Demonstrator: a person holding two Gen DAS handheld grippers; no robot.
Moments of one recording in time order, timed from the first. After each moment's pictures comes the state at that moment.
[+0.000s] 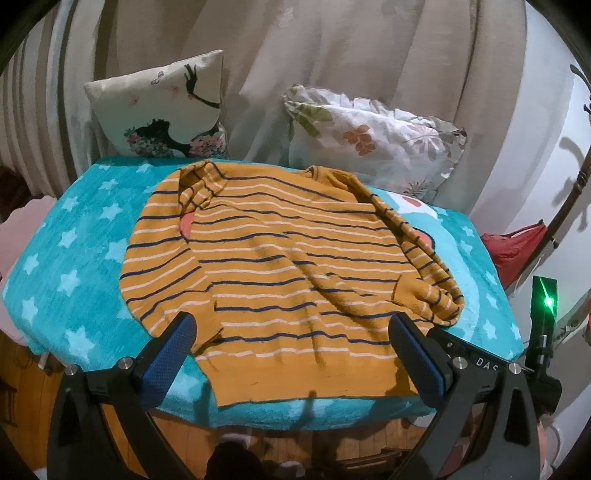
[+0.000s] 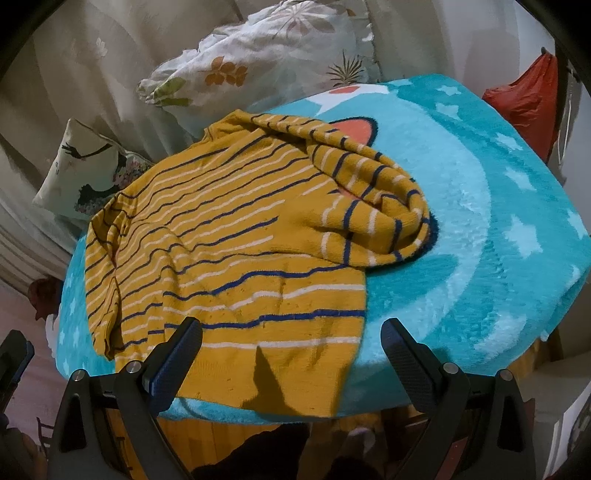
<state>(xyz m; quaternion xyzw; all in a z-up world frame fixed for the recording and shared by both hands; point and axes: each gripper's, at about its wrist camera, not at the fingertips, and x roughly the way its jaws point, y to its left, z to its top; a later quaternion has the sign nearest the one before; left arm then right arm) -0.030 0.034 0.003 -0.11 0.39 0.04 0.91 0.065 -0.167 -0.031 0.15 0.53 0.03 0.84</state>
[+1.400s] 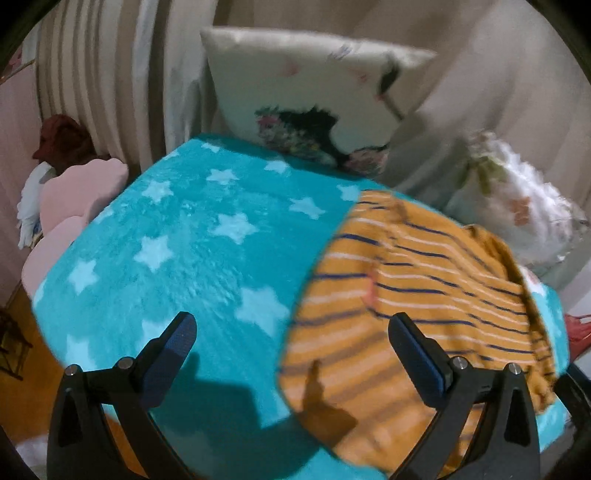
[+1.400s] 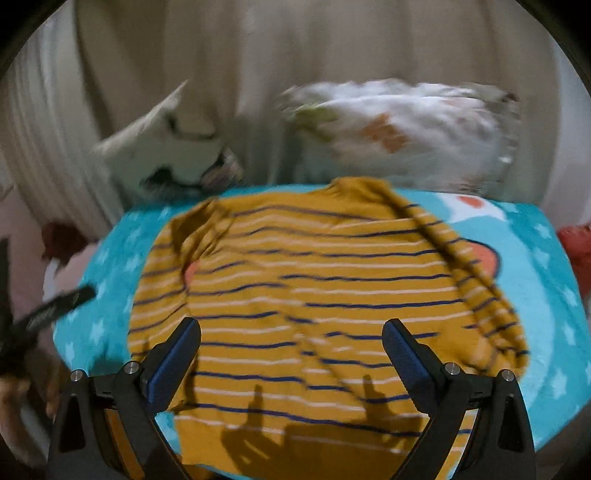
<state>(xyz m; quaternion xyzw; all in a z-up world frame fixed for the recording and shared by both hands) 0.051 0.275 -0.056 -0.17 0.41 0.18 0.88 0.131 0.009 0.015 0.00 0.45 0.14 0.88</state>
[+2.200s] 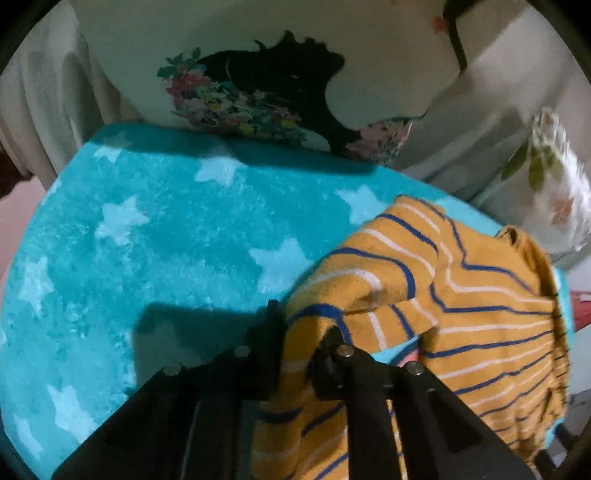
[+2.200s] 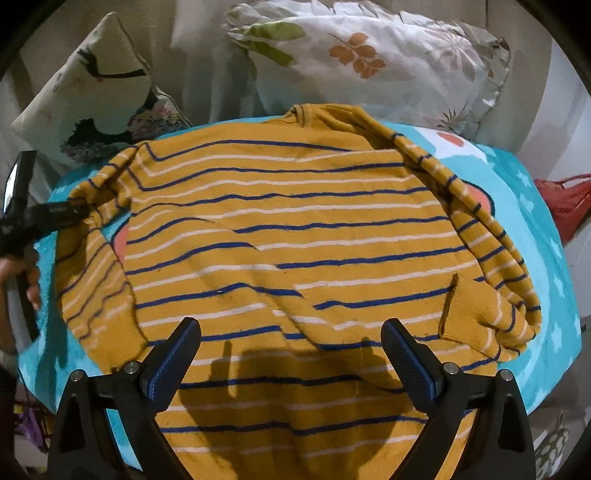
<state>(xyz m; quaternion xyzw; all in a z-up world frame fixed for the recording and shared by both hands) 0.227 0.345 -0.114 -0.16 0.49 0.07 0.86 0.175 0.027 -0.053 -0.01 0.55 0.01 0.83</state>
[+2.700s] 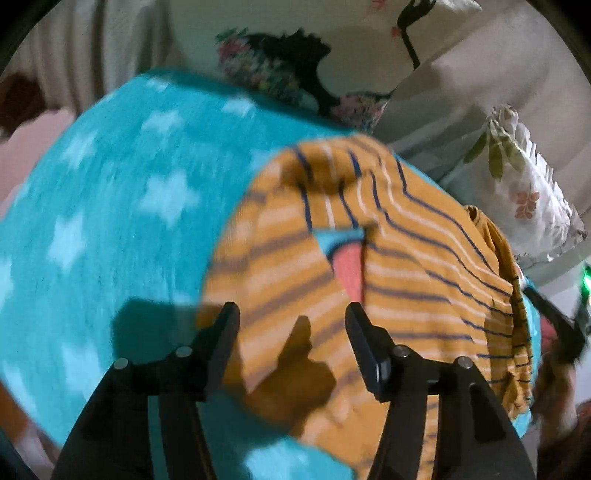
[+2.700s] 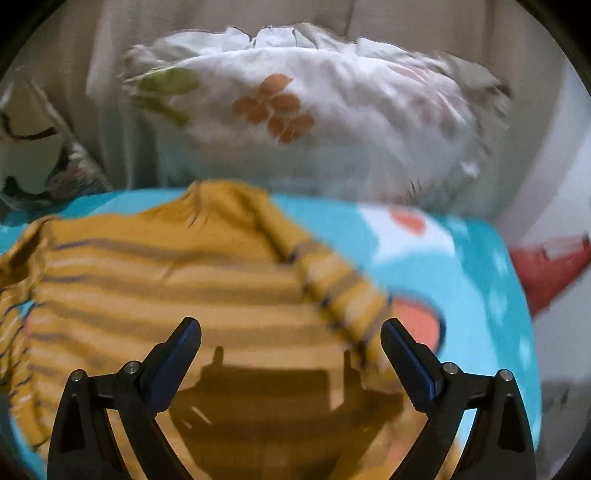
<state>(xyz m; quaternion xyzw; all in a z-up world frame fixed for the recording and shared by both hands) 0.117 0.295 -0.101 -0.25 0.49 0.11 0.83 0.322 -0.066 -0.056 -0.09 0.48 -0.02 0.87</state>
